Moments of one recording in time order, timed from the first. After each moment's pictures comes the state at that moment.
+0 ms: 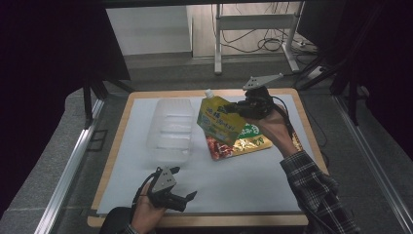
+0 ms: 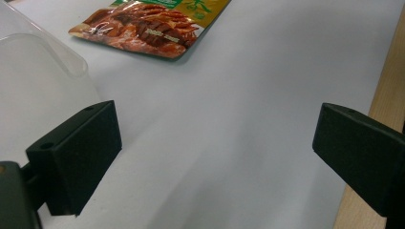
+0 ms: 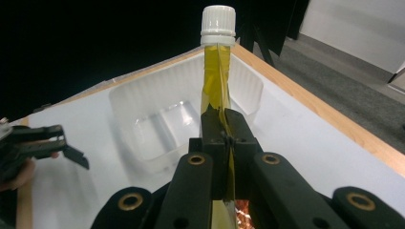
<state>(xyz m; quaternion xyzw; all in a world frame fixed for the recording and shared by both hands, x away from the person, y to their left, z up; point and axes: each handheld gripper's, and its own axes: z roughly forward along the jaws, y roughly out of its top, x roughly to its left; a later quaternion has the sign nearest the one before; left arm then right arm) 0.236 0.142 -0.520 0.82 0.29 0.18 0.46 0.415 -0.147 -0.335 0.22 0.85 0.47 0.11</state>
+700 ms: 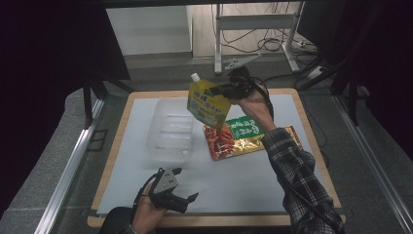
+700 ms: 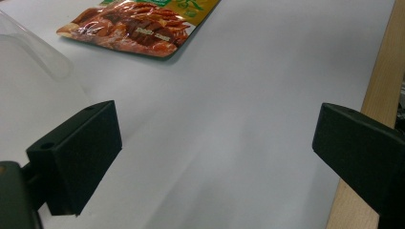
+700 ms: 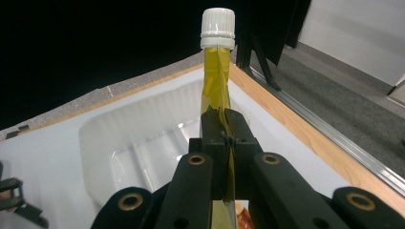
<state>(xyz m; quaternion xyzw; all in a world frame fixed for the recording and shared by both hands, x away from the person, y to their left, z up) 0.236 0.137 -0.521 0.82 0.28 0.17 0.46 0.470 -0.102 -0.325 0.21 0.85 0.48 0.11</state>
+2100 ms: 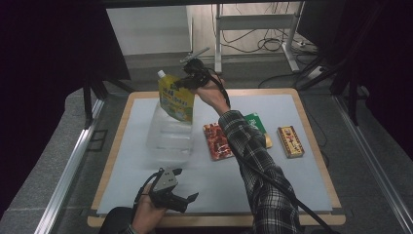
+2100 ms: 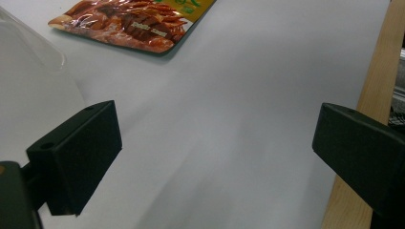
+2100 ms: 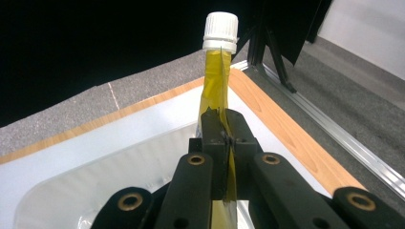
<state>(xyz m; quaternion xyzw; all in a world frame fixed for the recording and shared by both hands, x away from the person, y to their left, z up) 0.239 0.138 -0.523 0.82 0.29 0.15 0.46 0.535 0.019 -0.355 0.20 0.86 0.46 0.09</state>
